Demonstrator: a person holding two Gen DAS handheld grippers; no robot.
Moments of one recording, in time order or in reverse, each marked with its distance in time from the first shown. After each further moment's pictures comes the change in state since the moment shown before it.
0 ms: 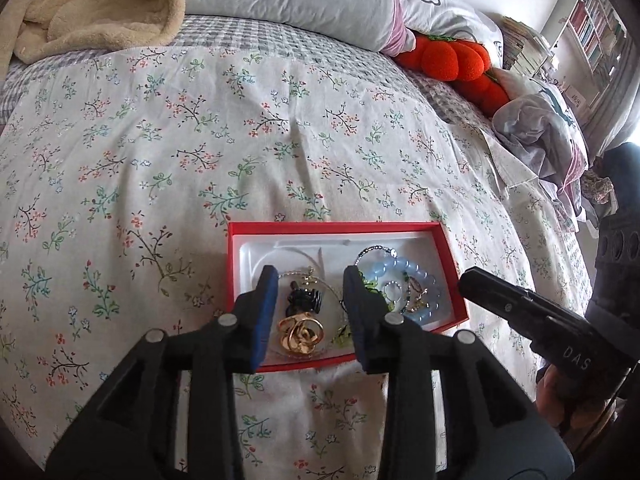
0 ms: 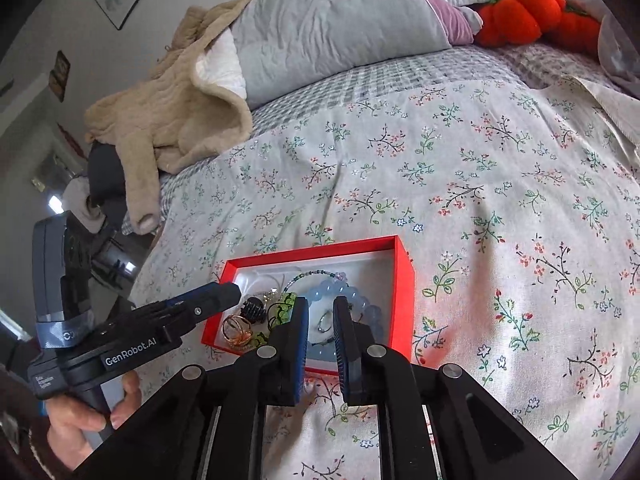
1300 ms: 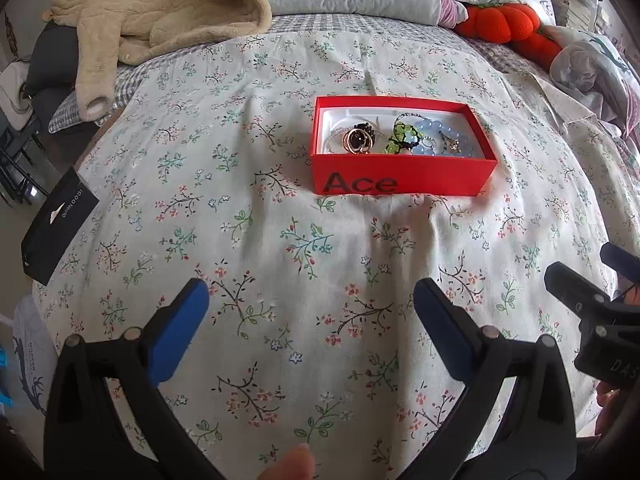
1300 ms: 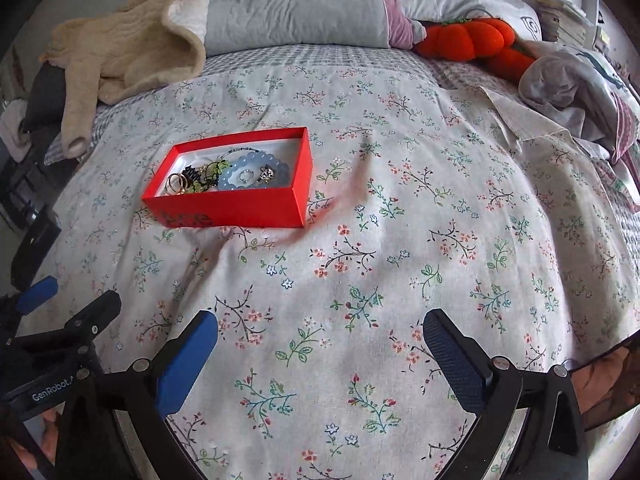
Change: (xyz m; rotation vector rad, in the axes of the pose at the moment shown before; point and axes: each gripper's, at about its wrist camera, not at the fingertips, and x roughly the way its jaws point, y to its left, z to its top) left arm -0.071 -0.043 -0.129 0.023 -0.008 0.435; right arm -0.077 0.024 -0.104 -0.150 0.086 -0.431
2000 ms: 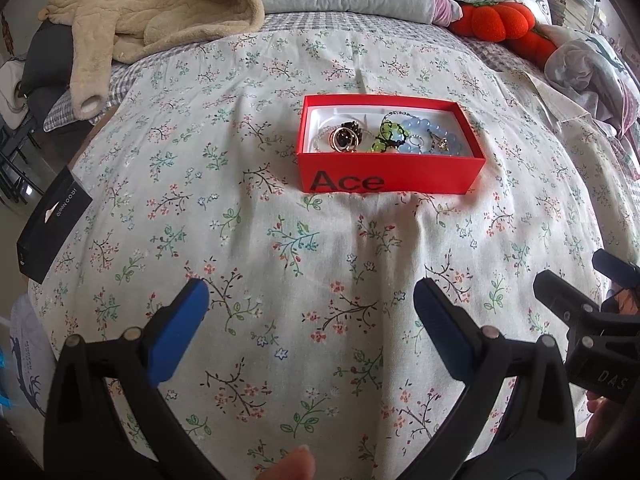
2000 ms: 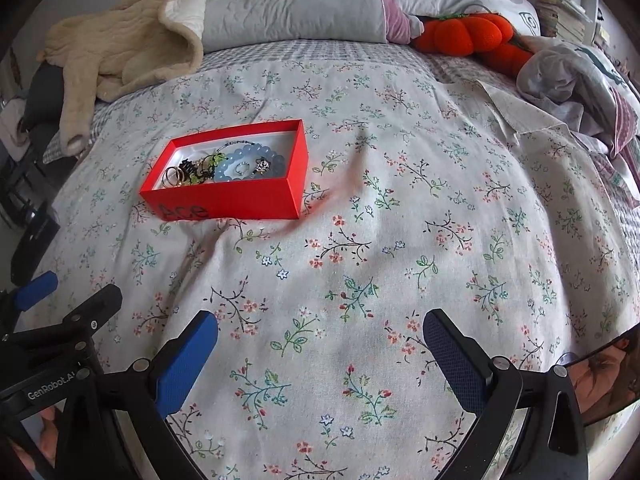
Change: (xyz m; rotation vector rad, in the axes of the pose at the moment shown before) left arm -0.002 -0.006 0.001 0.000 0.011 -0.021; right arm 0.000 -0.002 -0.005 0.013 0.017 0.002
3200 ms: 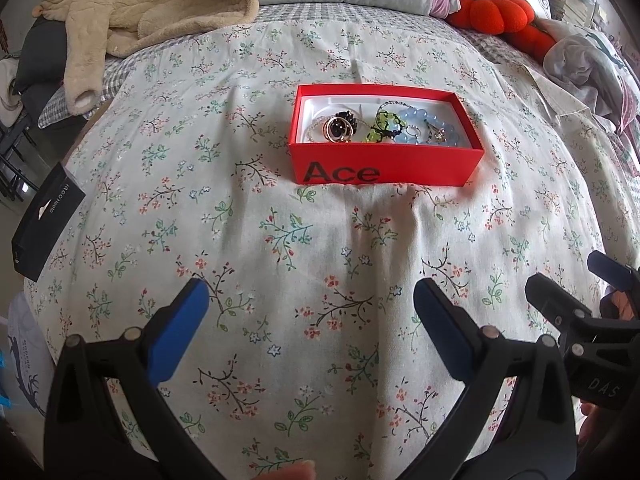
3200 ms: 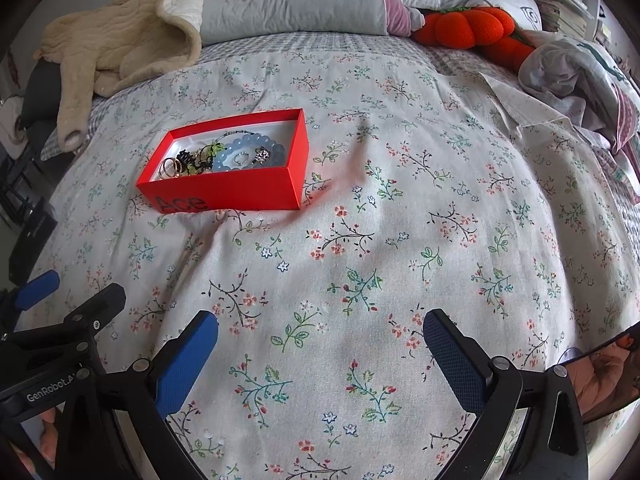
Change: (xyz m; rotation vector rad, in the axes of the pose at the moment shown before) left arm 0.006 -0.003 -0.002 0.004 0.028 -0.012; right arm 0.007 0.002 -0.003 0.000 0.023 -0.001
